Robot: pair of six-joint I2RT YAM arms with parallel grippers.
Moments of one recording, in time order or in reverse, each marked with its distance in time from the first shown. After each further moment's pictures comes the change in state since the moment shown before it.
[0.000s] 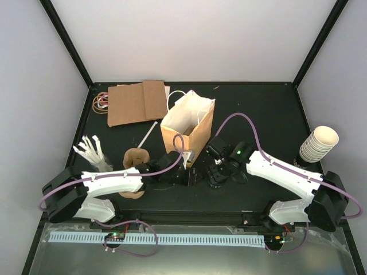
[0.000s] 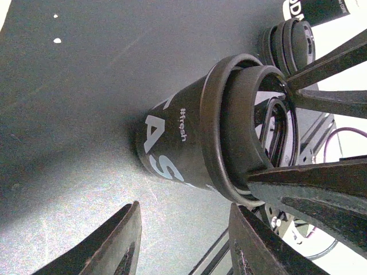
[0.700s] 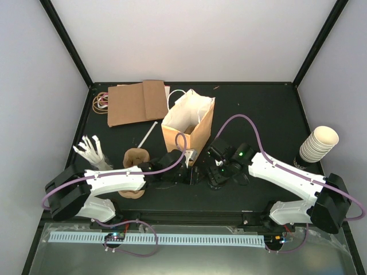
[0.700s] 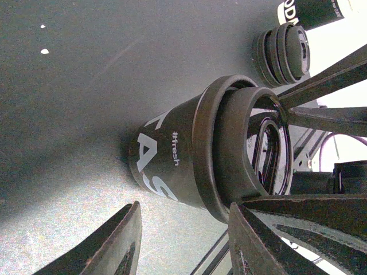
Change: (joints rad) left arm 0.000 0.038 0.032 0.013 0.005 0.001; right arm 0.005 -0.032 -0.025 0.008 -0.020 -0.011
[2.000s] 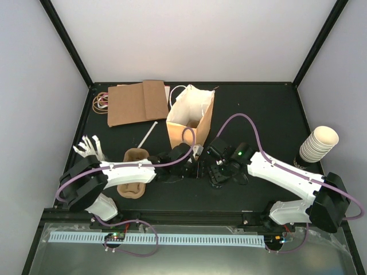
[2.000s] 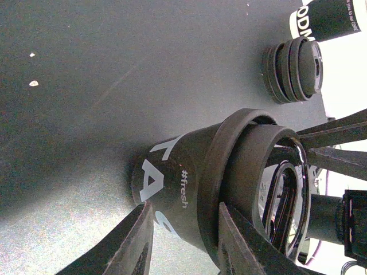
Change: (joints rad) left arm 0.036 0.161 0.112 0.012 0.026 0.007; right arm -0.002 0.018 0.003 0.000 0.040 0.024
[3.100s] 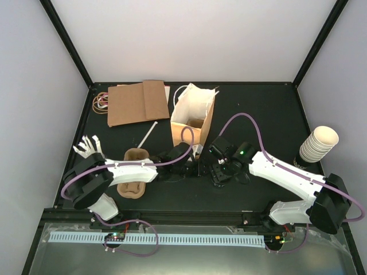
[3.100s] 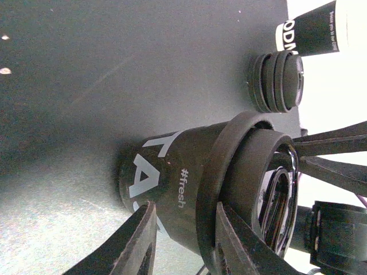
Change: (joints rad) left arm 0.021 0.054 -0.021 0.132 0.087 -0.131; right arm -0.030 -0.006 -0.011 -0.007 0.007 -0.010
